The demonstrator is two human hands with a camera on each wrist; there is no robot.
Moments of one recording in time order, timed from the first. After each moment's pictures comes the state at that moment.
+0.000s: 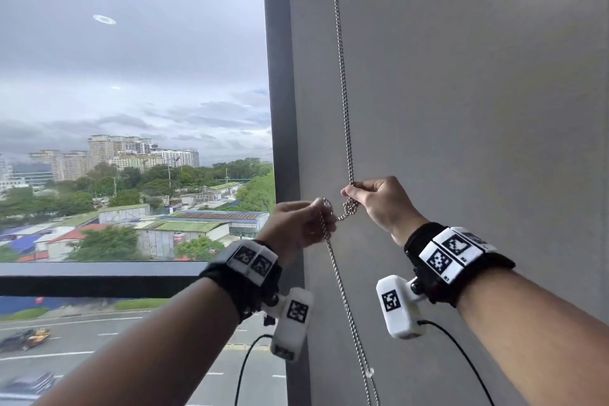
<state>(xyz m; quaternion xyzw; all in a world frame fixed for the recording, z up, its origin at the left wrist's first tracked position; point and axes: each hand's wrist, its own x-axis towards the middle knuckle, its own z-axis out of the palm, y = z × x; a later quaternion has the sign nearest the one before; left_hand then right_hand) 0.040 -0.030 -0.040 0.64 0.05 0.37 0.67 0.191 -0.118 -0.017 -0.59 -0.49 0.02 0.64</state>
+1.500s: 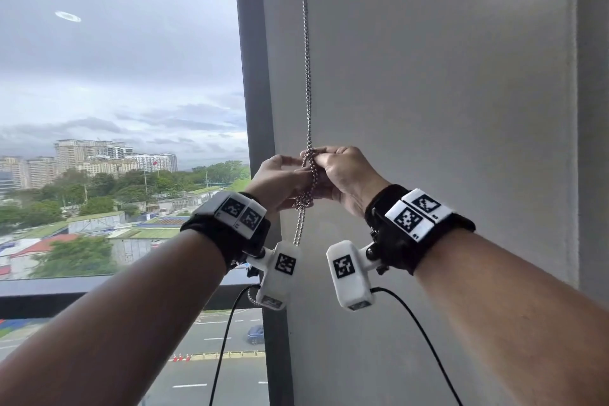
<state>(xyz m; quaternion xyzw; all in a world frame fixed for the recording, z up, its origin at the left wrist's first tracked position) 0.056 -0.048 0.033 0.71 0.18 0.40 0.55 0.151 -0.120 0.038 -0.50 -0.45 0.20 0.71</state>
